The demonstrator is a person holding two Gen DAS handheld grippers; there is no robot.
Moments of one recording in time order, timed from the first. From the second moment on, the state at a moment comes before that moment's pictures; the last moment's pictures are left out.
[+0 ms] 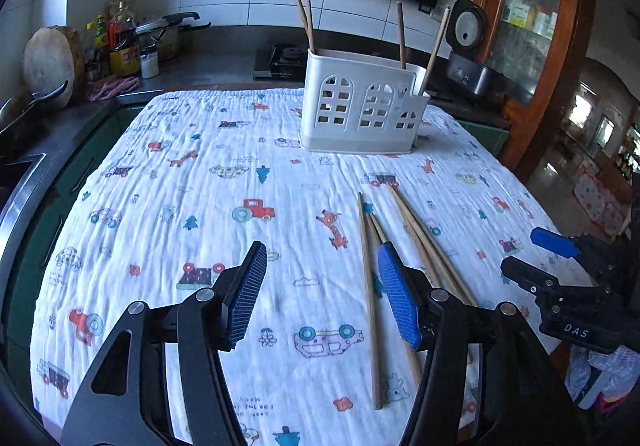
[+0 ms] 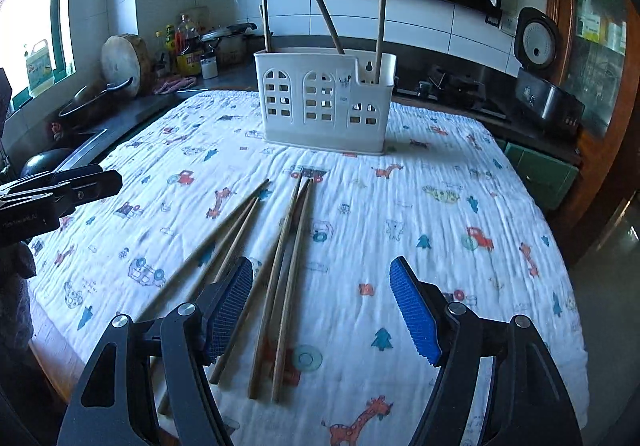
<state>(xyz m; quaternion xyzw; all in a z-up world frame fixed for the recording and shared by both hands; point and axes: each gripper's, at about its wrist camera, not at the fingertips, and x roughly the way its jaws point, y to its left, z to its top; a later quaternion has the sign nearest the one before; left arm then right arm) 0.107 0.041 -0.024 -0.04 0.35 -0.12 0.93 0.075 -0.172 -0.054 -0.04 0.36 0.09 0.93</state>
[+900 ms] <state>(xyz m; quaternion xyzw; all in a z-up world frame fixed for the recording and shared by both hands) 0.094 0.041 -0.060 -0.04 0.39 -0.10 0.92 0.071 -0.170 -0.081 -0.02 0.39 0.10 0.91</state>
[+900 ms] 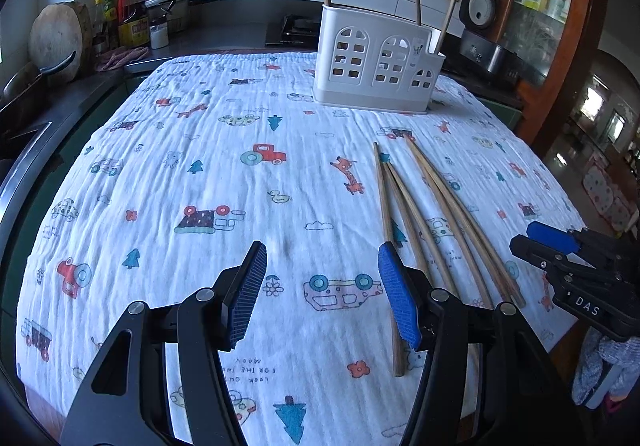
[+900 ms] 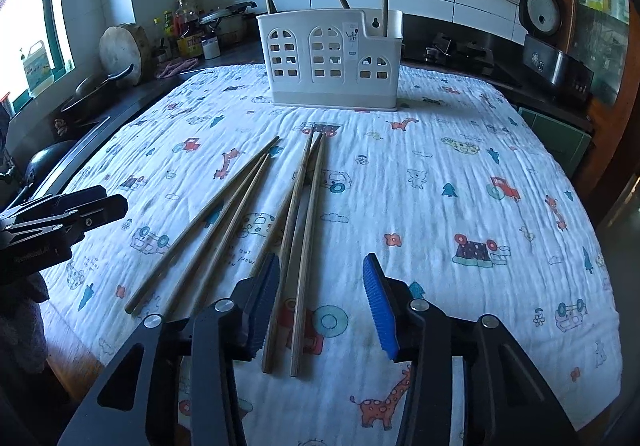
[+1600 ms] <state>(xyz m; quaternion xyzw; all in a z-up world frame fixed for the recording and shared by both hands) 0.090 0.033 -0.072 -0.03 0.40 -0.11 0.91 0.076 -0.166 -0.105 -0.01 0.43 0.12 0.89</state>
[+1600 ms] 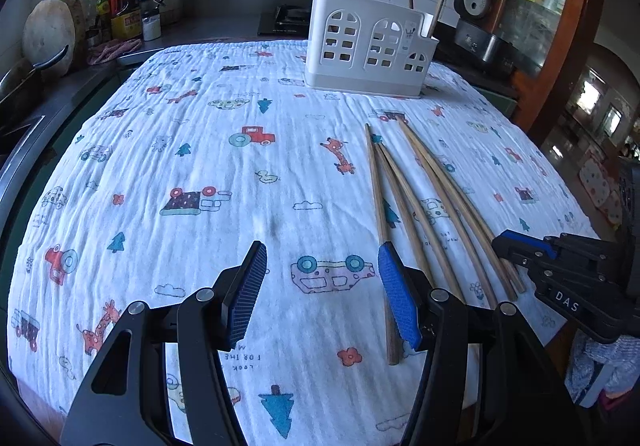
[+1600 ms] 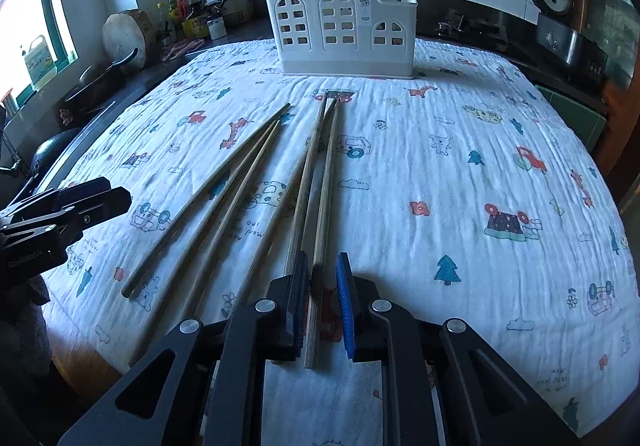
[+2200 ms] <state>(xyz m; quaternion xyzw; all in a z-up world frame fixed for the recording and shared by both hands) 0.086 0.006 -0.086 -0.02 0.42 -0.15 0.89 0.073 -0.158 -0.108 -0.04 0.43 0.11 0.90</state>
